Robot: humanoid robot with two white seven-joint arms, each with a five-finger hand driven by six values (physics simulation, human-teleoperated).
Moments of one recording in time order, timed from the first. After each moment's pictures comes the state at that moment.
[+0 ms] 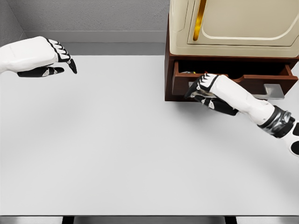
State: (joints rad) left arm -0.76 1.01 -0.63 -1.56 -0.23 -0.61 -0.41; right arm -0.35 -0.77 0.53 -1.63 0.17 -0.61 0.05
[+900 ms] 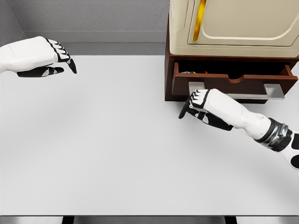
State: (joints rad) left arm -0.76 1.01 -0.62 -1.55 -0.23 -0.61 -0.41; right arm -0.26 -0.80 0.53 -1.76 0.16 -0.61 0.05
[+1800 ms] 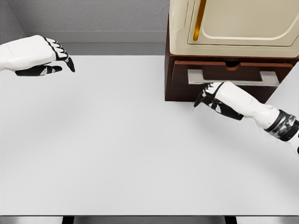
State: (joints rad) left arm -0.76 1.01 -0.62 -1.54 -0.23 -0.61 -0.41; right arm -0.33 -0.80 0.52 -1.59 0.20 -0.61 0.06
